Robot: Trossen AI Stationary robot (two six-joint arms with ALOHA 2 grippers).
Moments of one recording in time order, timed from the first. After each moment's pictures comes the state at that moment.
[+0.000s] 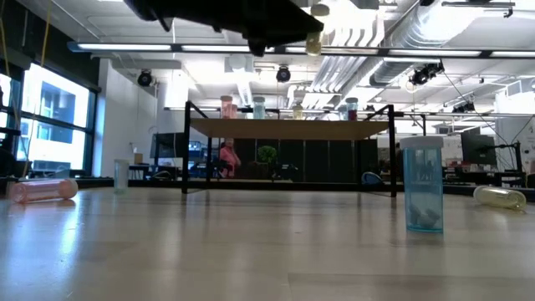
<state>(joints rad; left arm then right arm) 0.06 1.63 0.98 0.48 -0.12 0.14 0.36 0.70 0.52 0.44 0.48 -0.11</state>
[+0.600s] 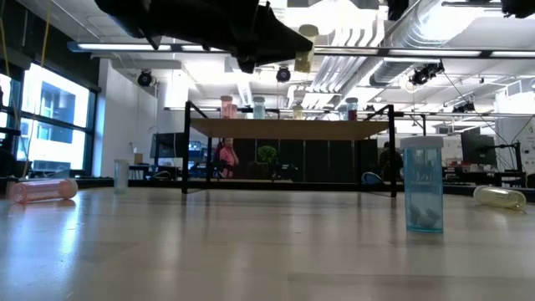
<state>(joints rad) 0.06 1.63 0.86 0.60 -0.14 0.10 0.20 0.91 0.52 0.60 0.25 -0.05</state>
